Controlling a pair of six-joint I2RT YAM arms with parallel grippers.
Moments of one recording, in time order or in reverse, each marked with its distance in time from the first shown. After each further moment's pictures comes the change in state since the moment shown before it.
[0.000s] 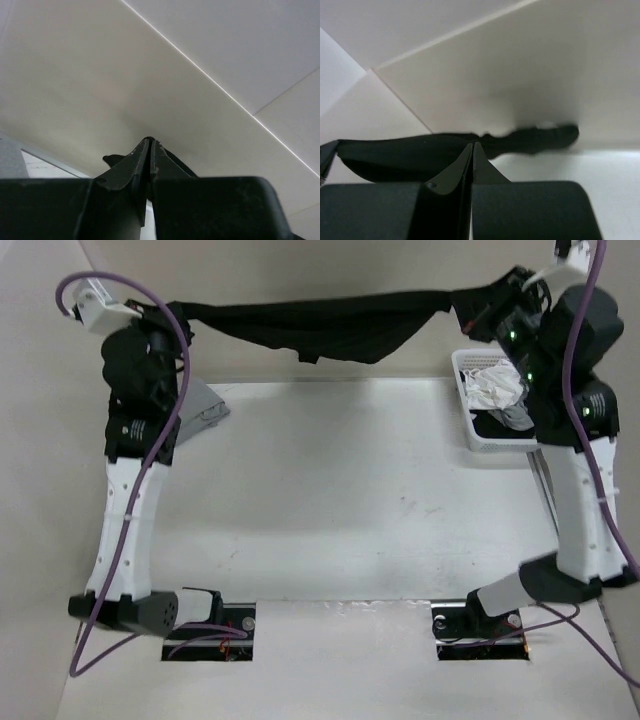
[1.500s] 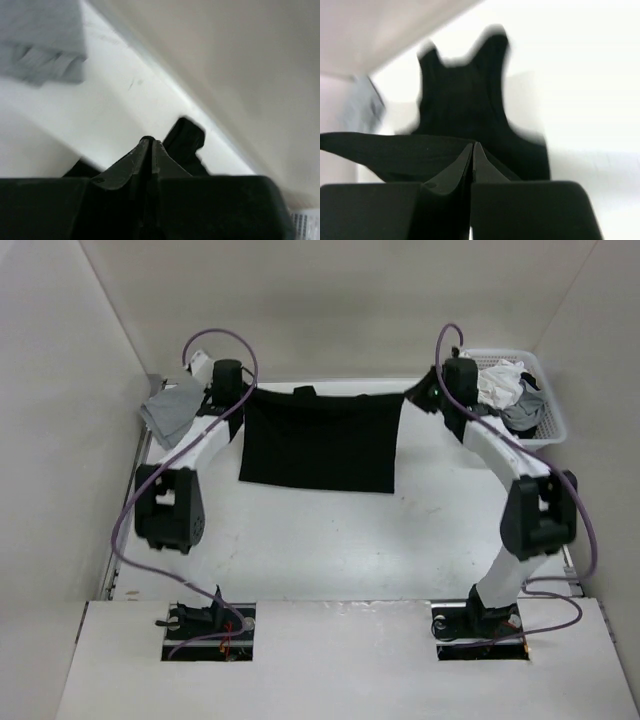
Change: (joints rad) left arm -0.043 0.362 -0.488 0.199 -0.089 -0.217; right arm -0.113 0.068 -1.071 0.517 -0.078 0.211
